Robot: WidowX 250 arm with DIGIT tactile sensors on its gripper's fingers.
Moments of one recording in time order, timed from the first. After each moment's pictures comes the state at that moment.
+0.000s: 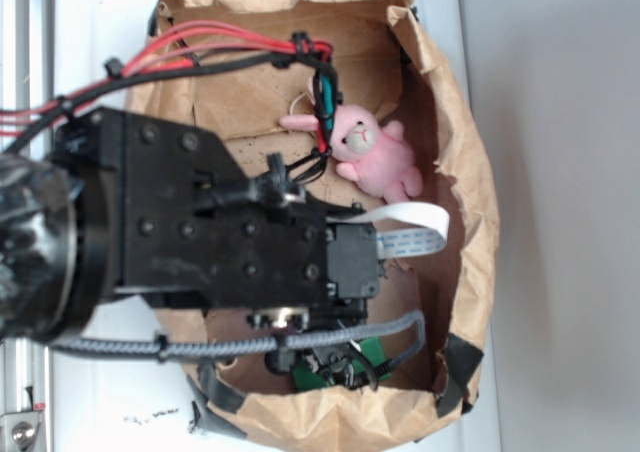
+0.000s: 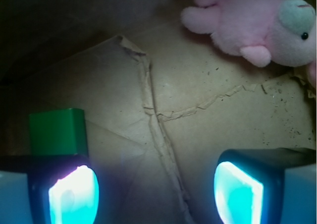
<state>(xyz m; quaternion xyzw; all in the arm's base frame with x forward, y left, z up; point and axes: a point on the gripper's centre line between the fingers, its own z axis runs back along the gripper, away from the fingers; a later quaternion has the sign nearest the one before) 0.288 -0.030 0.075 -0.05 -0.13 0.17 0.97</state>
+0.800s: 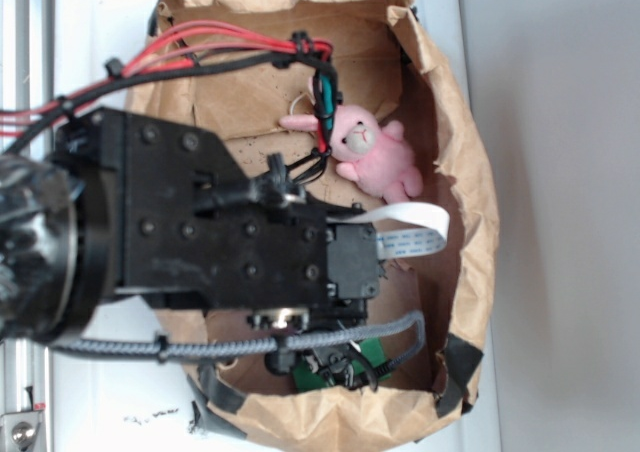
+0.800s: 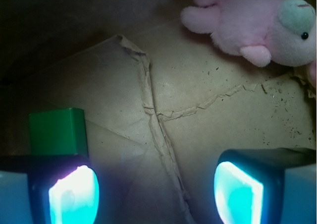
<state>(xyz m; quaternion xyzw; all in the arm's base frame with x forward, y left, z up) 0.289 -0.030 0.075 -0.05 -0.14 0.17 0.97</state>
